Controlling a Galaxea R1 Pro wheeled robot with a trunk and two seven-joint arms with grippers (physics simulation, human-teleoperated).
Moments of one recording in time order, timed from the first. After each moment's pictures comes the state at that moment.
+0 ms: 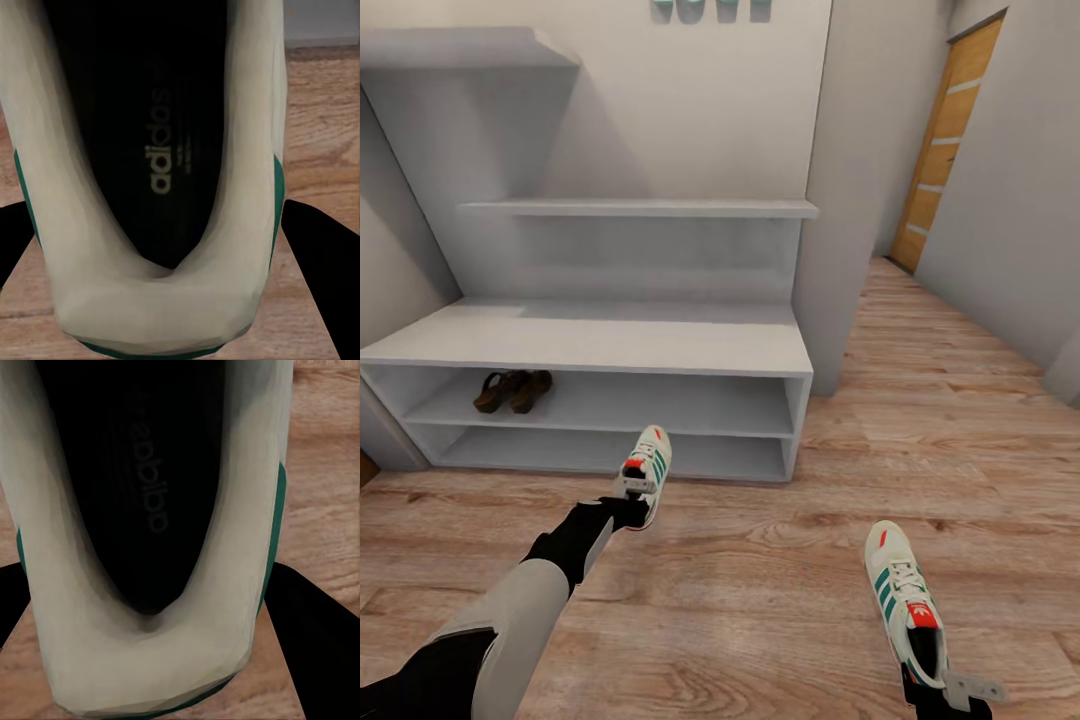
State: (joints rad) left arm -0.86 -0.06 0.16 -0.38 -0.27 0.30 -0.13; right arm -0.38 -0.18 -0.12 -0.11 -0.06 -0.57 -0.03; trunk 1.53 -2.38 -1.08
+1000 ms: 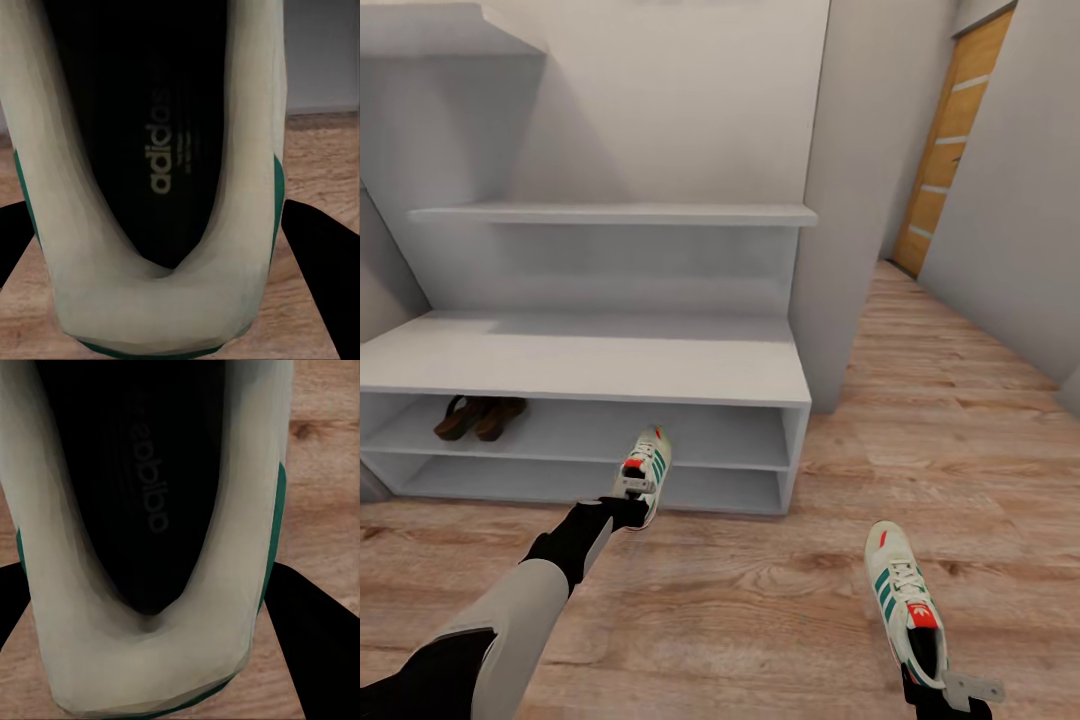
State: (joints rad) left arm -0.86 -0.06 0.16 -0.38 -0.27 0.30 -0.13; right arm -0.38 -0.18 -0.12 -0.11 -0.06 -0.57 -0.03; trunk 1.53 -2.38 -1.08
